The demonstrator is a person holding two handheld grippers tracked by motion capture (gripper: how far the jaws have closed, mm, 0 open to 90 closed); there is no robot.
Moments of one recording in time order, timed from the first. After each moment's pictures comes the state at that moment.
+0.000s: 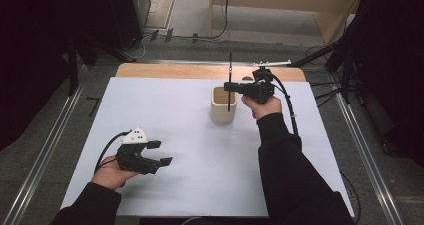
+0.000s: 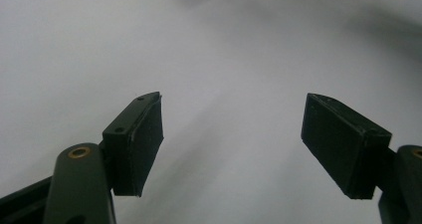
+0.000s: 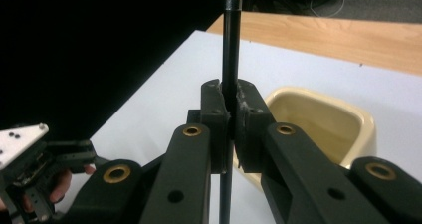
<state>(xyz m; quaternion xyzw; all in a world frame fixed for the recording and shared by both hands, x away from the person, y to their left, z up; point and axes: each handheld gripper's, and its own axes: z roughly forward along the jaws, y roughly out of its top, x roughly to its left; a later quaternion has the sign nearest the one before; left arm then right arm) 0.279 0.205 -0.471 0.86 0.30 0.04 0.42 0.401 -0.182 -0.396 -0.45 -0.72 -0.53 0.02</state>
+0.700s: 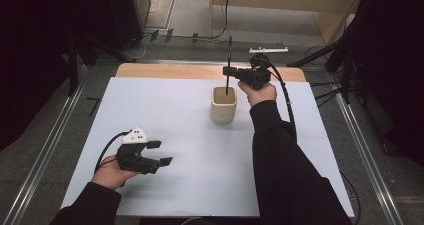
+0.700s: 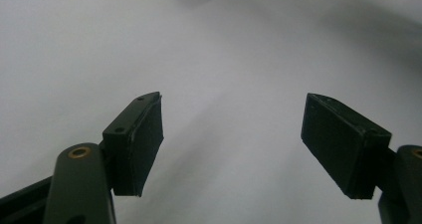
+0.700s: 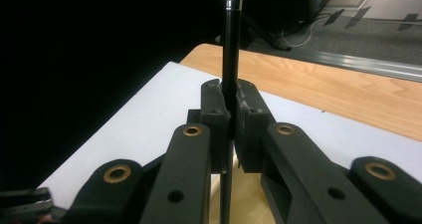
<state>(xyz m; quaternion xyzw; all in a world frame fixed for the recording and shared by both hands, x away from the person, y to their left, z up) 0.280 0.205 -0.472 0.86 0.30 0.04 0.42 0.433 -0.176 -0.383 -0.46 -0.71 -0.54 -0.04</state>
